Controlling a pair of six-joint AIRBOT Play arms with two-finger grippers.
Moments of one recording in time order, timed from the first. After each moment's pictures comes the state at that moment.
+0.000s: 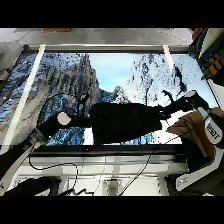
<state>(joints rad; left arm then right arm) -0.45 -1.20 0.78 0.84 -0.67 -1.24 -0.20 -1.79 1.25 -0.87 1.38 1.02</state>
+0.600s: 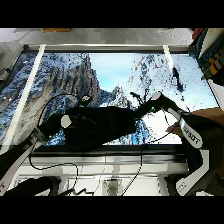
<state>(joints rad) -0.45 -1.21 0.78 1.23 -0.64 -1.24 0.20 -1.81 1.25 -0.78 1.18 0.93</state>
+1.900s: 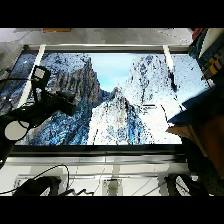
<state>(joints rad) -0.35 -0.75 0.89 1.30 -0.64 -1.24 -0.41 -0.78 1.50 -1.43 1.52 1.42</state>
